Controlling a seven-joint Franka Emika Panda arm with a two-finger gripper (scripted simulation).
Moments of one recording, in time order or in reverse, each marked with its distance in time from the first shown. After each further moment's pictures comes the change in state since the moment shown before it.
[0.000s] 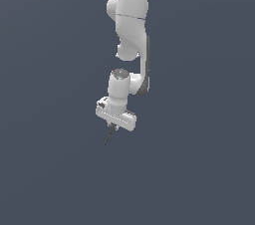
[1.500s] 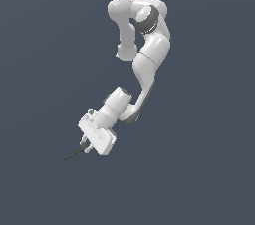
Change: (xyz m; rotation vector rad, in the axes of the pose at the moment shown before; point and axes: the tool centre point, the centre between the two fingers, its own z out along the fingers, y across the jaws) arm 0.161 0.044 0.003 -0.104 0.755 0.406
